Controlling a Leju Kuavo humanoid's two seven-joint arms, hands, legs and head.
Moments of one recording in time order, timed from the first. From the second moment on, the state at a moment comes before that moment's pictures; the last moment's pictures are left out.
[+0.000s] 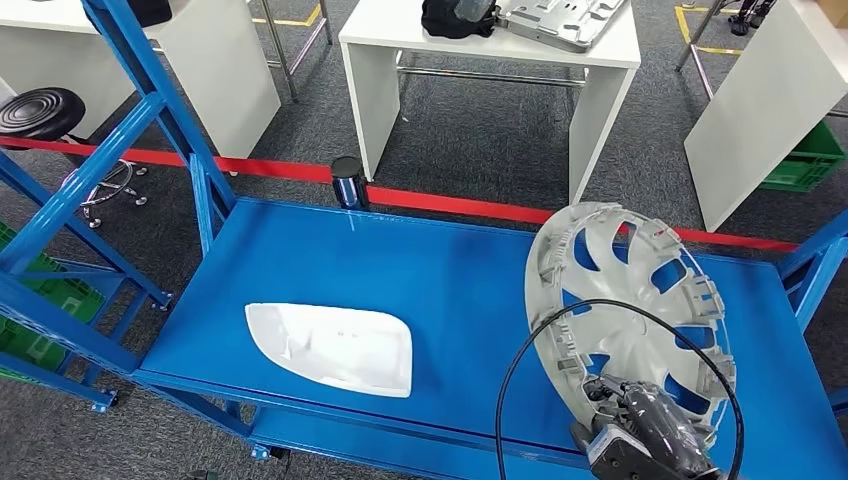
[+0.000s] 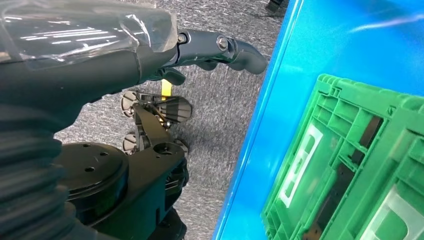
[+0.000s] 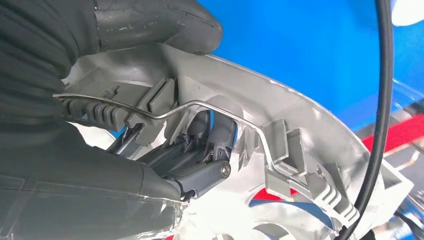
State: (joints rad) left arm -0.01 -0.34 1.29 -0.65 -1.03 -0.47 -0.38; right arm 0.43 -0.28 0.00 -2.11 0.63 0.29 -0.05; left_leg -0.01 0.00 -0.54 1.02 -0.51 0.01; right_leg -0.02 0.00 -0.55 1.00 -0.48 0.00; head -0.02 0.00
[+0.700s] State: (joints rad) left arm -0.01 -0.34 1.30 -0.67 -1.04 -0.47 -0.38; right arm 0.42 -0.26 0.00 -2.12 0.51 0.27 -0.07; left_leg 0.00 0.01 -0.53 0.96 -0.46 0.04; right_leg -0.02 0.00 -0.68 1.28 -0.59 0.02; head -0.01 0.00
